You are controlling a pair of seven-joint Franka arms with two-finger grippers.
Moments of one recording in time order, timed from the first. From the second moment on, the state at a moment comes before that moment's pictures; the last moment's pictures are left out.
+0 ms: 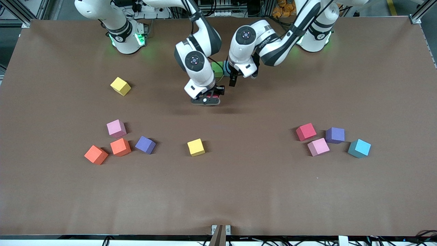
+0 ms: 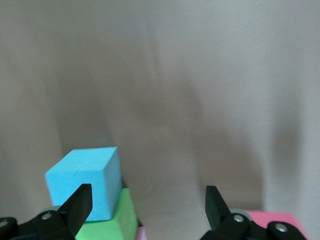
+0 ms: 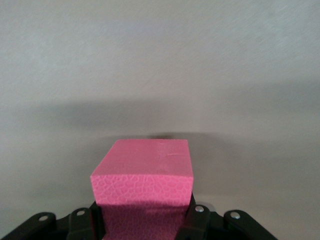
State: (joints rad) left arm -0.29 0.31 -0.66 -2.24 0.01 2.47 -2.31; right arm 1.30 0.53 -0.43 -1.92 0.57 2.36 0.58
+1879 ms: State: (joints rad) left arm 0.33 0.44 -0.60 -2.03 0.23 2.19 -0.99; right arm 1.42 0.61 -0.38 -1.87 0.57 2.35 0.71
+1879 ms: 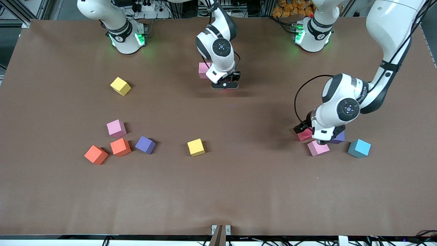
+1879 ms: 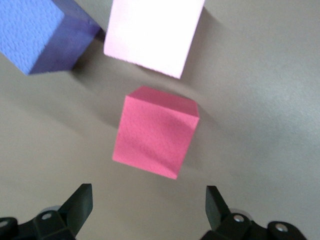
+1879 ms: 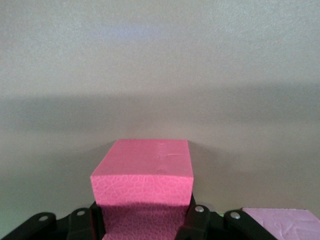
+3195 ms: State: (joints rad) left arm 0.37 0.49 -0.60 -2.02 0.29 2.26 -0.99; right arm 1.42 0.62 -0.35 -1.87 0.59 2.34 0.74
